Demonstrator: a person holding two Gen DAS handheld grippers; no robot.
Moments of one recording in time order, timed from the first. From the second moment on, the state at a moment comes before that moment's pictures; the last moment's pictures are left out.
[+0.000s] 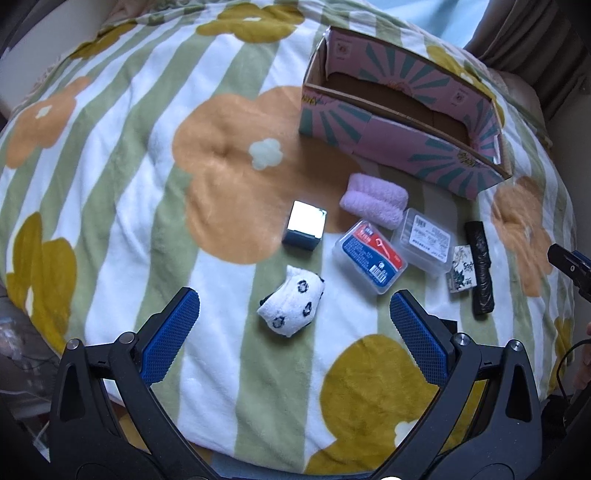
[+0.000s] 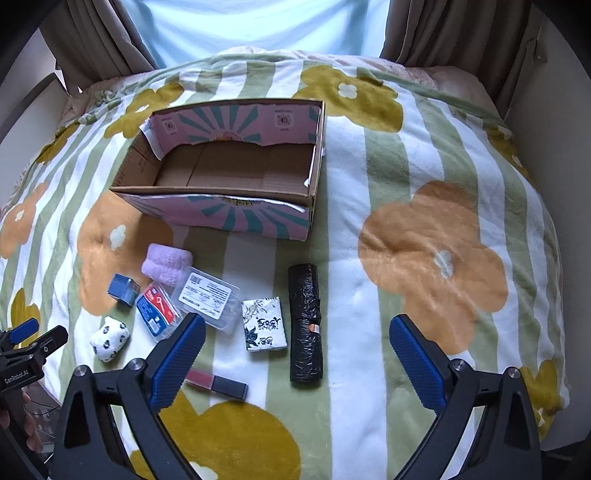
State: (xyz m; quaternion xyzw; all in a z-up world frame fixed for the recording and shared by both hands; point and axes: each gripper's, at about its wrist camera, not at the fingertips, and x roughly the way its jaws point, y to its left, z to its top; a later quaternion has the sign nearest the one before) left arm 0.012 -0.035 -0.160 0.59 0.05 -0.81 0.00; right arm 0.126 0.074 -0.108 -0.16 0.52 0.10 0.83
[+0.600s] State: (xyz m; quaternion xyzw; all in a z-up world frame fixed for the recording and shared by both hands) left arm 0.002 -0.021 -0.258 0.62 0.05 -0.79 0.01; right arm 0.174 0.042 -0.224 -0.18 0.58 0.08 0.79
